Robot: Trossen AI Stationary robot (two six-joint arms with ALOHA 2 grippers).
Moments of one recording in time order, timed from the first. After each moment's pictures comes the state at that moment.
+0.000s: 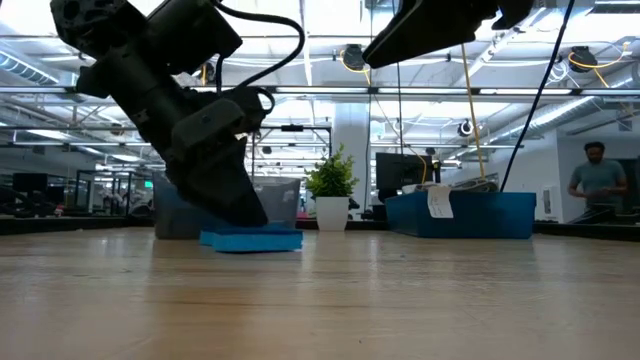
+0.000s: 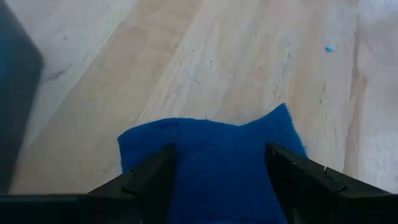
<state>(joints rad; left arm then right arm) -0.20 1.69 0.72 0.12 -0.22 -0.54 0.44 1.53 1.04 -0.17 0.62 -0.11</state>
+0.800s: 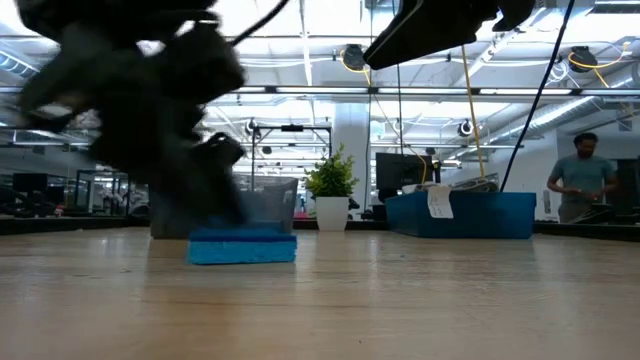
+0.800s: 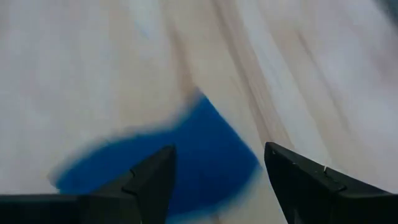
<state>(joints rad) -0.33 1.69 0.71 0.25 0.01 -0.14 0.44 1.53 1.04 -0.17 0.62 -0.11</state>
